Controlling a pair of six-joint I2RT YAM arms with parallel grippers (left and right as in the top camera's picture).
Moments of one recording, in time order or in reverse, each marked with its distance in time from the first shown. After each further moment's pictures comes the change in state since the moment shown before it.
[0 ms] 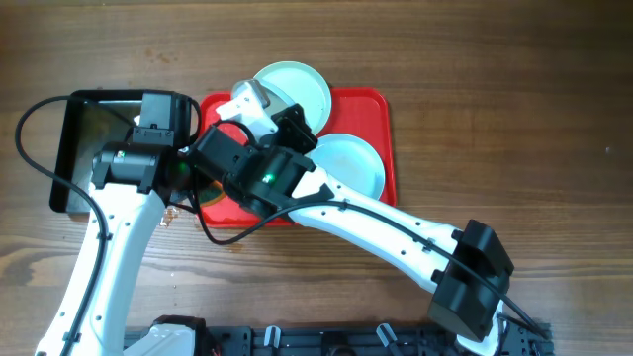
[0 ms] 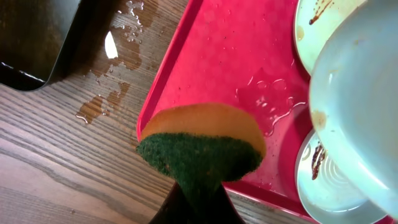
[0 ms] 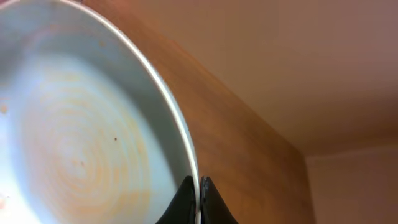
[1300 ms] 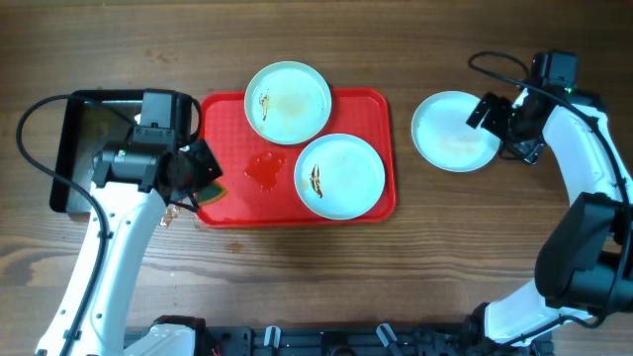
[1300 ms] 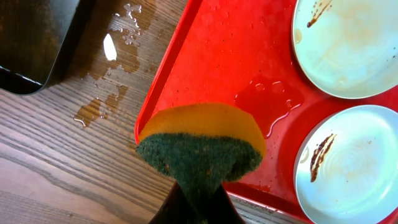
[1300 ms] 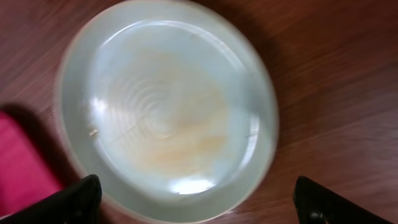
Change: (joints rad) left arm 0.000 0.006 0.000 0.012 0.000 0.000; right arm -1.252 -0.188 -0.491 0.116 -1.228 0.184
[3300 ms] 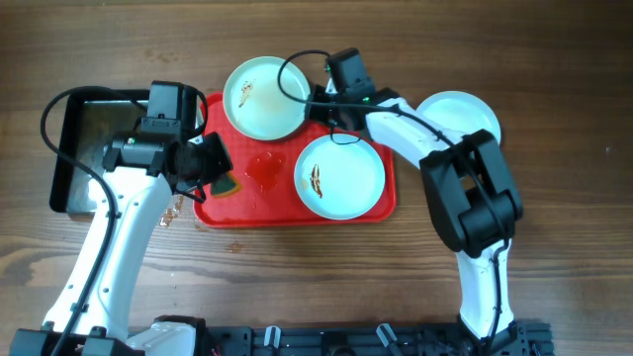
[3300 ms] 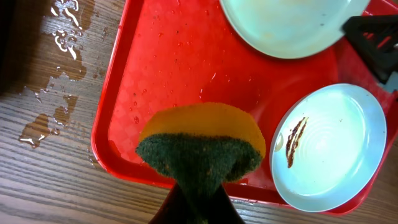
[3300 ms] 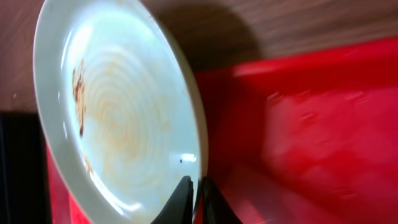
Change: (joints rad) left arm 0.000 0.071 0.000 0.075 0.138 0.084; right arm 0.691 0.423 0.217 0.587 -0.148 0.370
